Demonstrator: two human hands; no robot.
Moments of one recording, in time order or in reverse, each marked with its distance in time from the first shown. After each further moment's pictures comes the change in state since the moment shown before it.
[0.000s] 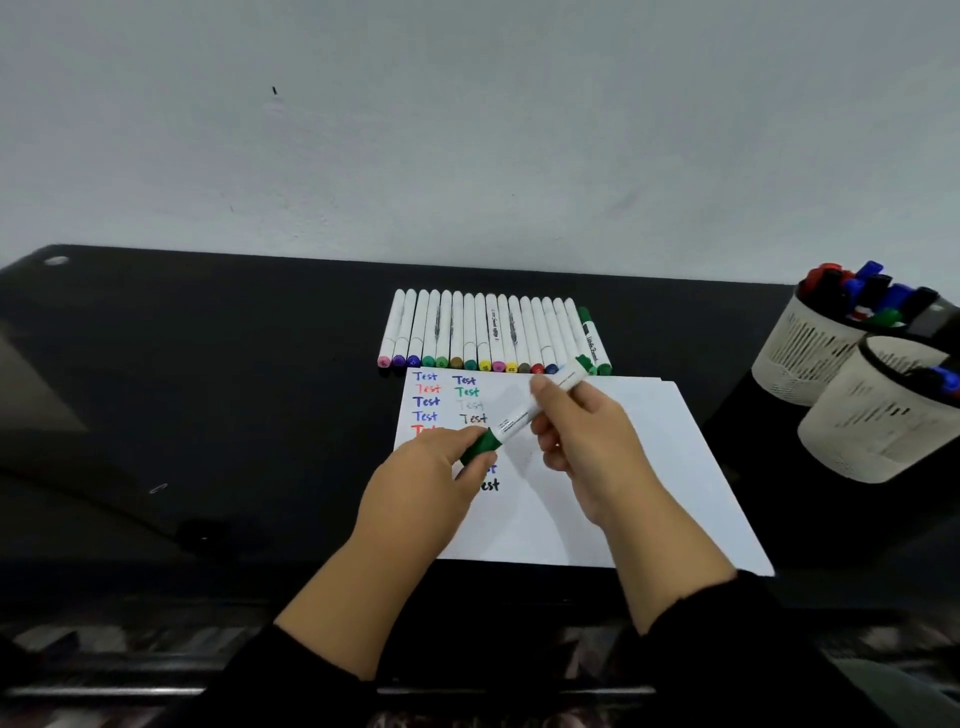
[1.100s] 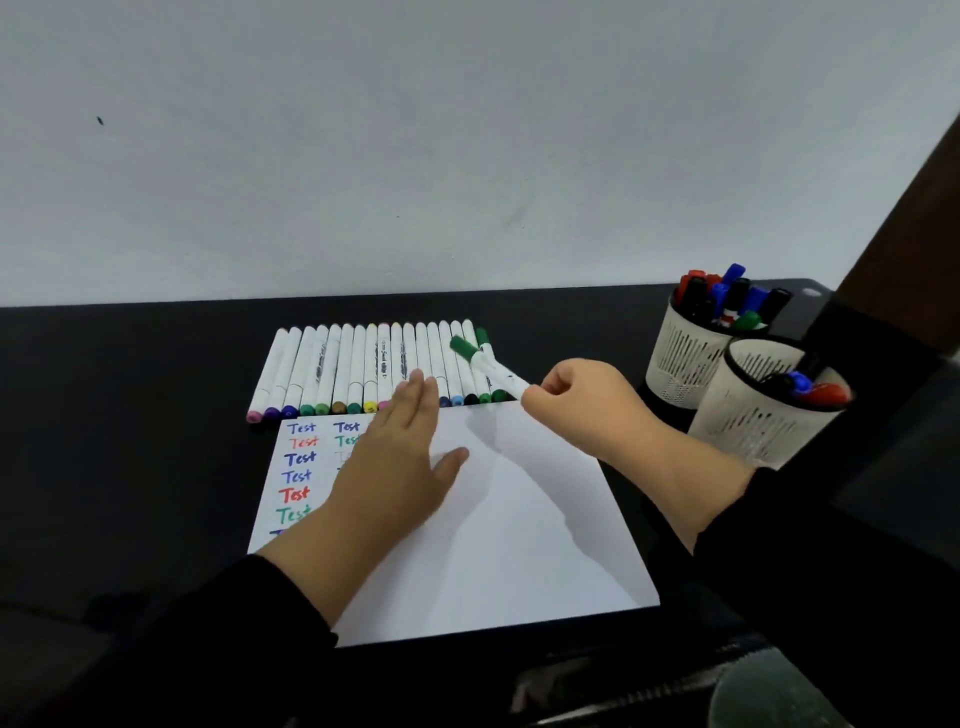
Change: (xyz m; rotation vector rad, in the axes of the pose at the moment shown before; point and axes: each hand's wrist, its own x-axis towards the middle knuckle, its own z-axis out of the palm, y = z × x) left_hand 0.071 0.057 0.046 0.281 0.006 0.320; right_hand 0.055 -0.047 -0.106 -0.866 0.058 -0.124
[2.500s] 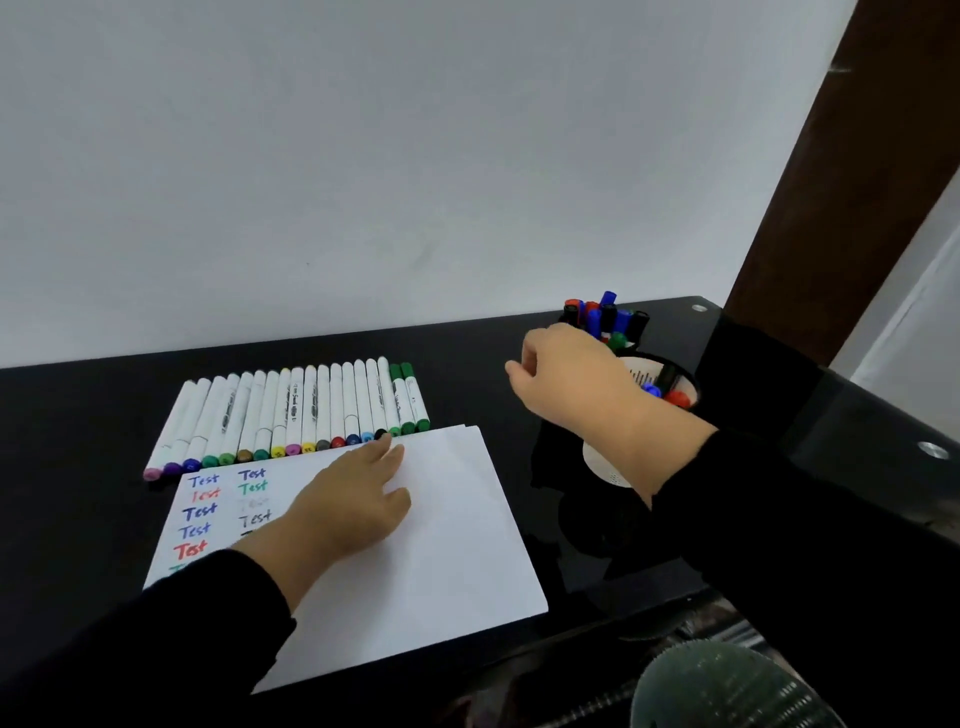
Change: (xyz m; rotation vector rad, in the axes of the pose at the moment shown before) left_hand 0.028 0.034 0.016 0.069 -0.369 0.007; right_hand -0.004 0.021 -0.086 -0.575 0.194 -0.134
